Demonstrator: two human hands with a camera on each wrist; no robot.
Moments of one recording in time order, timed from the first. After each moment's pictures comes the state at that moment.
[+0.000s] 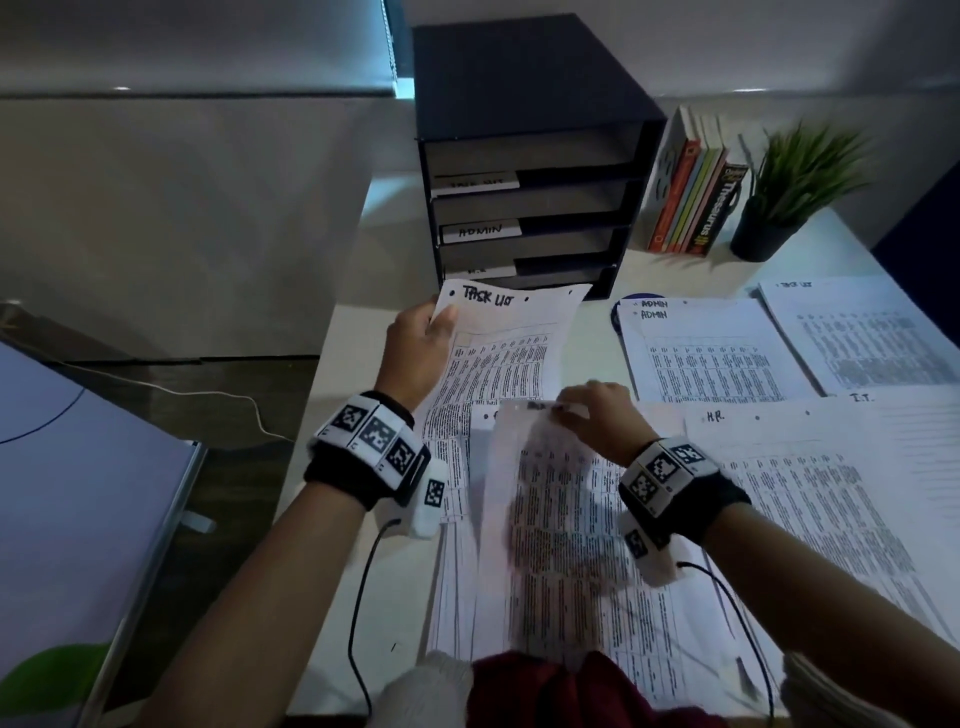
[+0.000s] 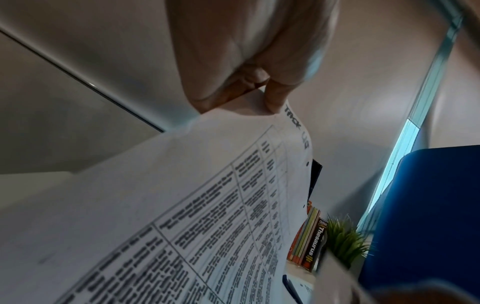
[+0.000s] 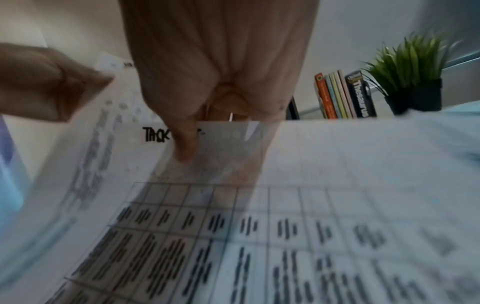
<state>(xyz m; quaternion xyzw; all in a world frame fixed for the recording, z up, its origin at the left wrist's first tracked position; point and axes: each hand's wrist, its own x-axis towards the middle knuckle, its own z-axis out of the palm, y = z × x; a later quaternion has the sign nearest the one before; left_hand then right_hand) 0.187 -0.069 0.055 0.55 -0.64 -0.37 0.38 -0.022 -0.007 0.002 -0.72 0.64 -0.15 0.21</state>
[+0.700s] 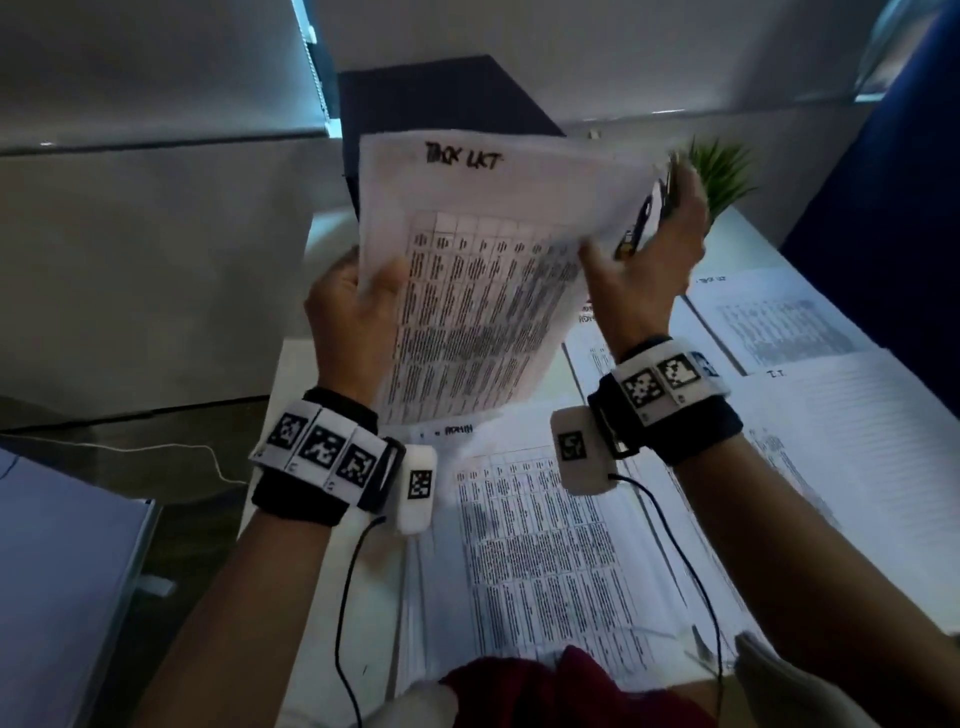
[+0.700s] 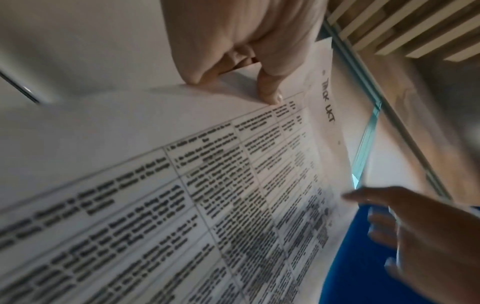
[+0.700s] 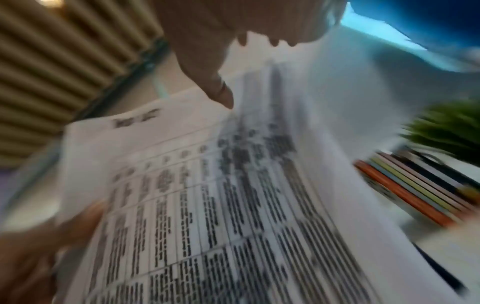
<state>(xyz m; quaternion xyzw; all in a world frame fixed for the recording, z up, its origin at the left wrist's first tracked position) 0.160 -0.045 0.126 0.45 -0.61 -0.30 0.58 -0.037 -0.019 0.131 -0.43 0.65 -0.62 0.06</state>
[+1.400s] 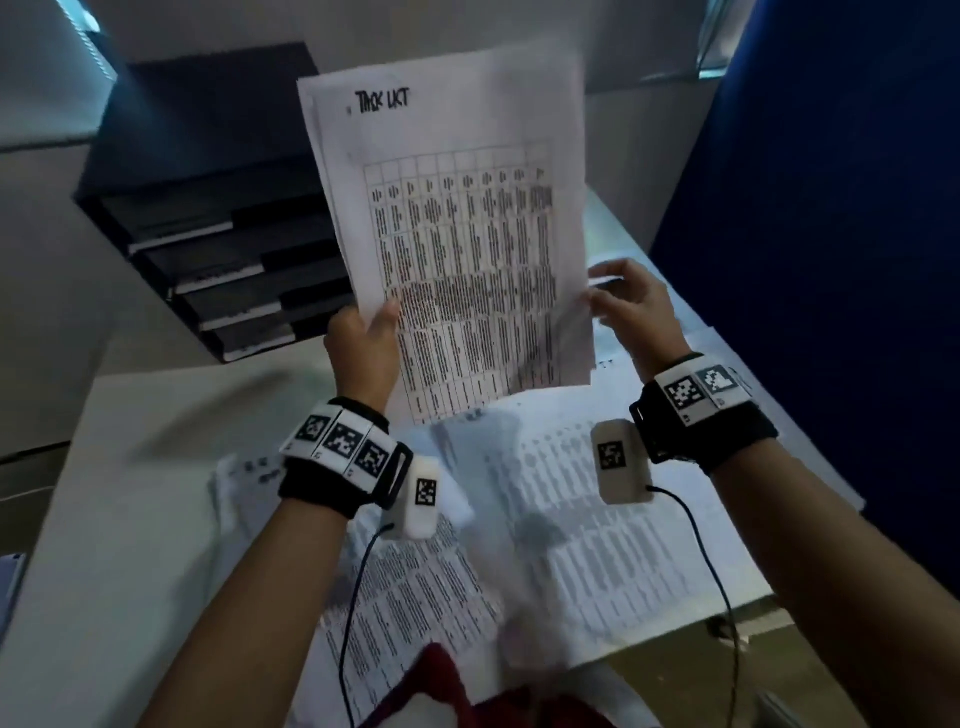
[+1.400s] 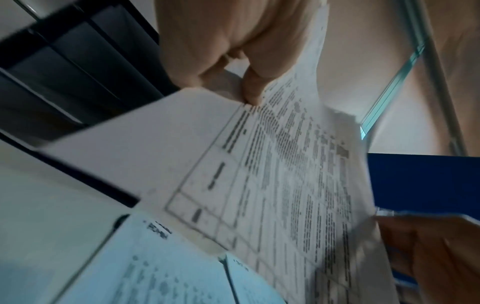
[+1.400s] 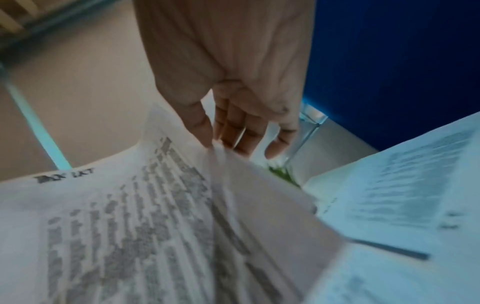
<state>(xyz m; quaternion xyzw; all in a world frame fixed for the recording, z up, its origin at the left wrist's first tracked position) -0.049 -0.025 0.091 0.56 -0.56 -0.38 0.47 -0.276 0.045 0.098 -0.42 0.65 -0.56 0.30</state>
